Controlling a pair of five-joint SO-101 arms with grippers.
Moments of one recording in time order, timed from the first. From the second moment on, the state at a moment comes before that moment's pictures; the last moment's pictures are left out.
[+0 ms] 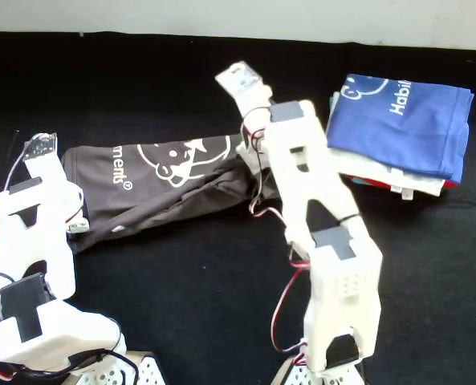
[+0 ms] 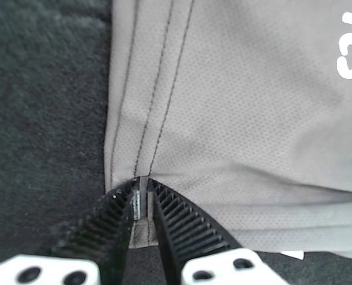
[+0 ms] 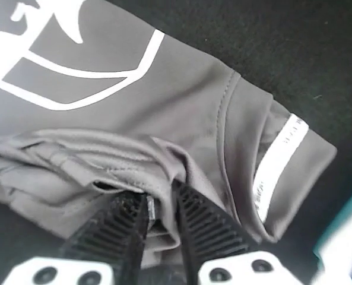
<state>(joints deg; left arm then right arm) -31.2 2.1 37.7 46.2 -6.6 -21.2 31.3 -21.6 69.5 22.3</state>
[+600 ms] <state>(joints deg) -31.2 2.1 37.7 46.2 -6.6 -16.9 38.0 -53.4 90.9 12.7</state>
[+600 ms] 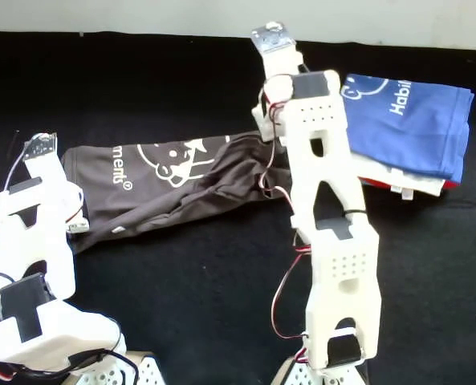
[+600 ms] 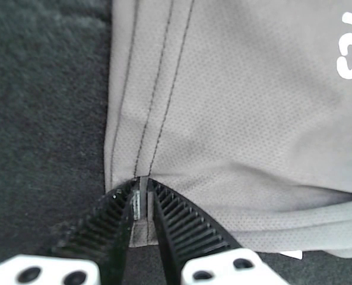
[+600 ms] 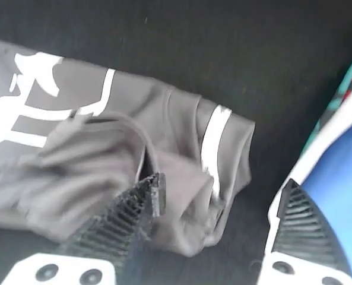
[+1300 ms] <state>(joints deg) -31.2 2.1 37.7 46.2 -6.6 -26.5 56.0 -58.9 84.9 17.8</state>
